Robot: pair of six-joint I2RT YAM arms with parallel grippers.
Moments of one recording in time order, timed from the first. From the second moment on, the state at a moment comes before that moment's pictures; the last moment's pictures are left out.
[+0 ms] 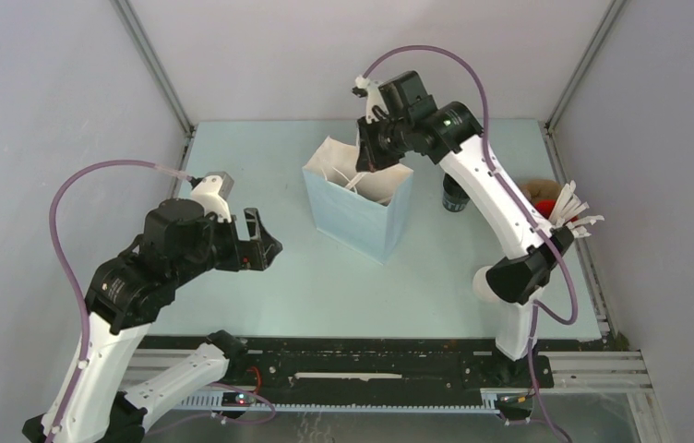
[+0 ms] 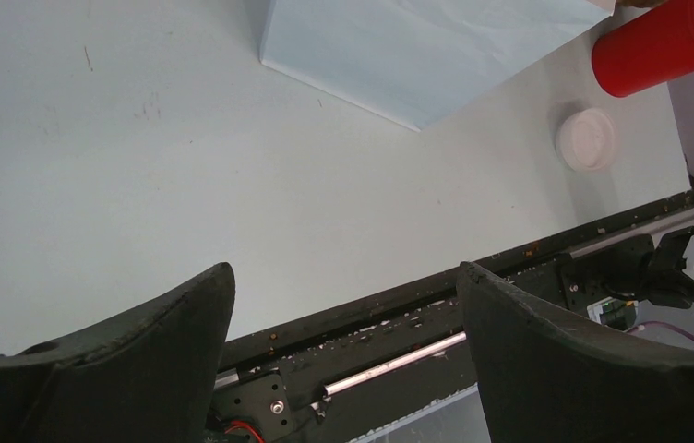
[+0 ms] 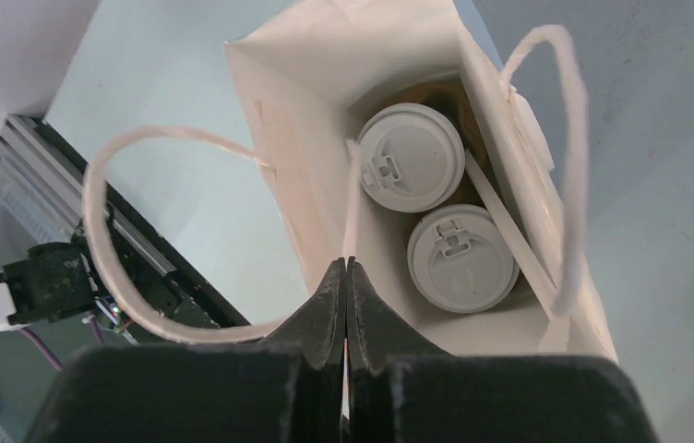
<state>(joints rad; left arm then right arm) -0.54 0.80 1.37 -1.18 -0.04 -0.43 0.65 1.89 2.29 -1.12 -0.22 0.21</state>
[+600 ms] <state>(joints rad) -0.54 0.80 1.37 -1.18 -0.05 -0.44 0.73 2.00 2.33 -1.21 -0.14 0.12</state>
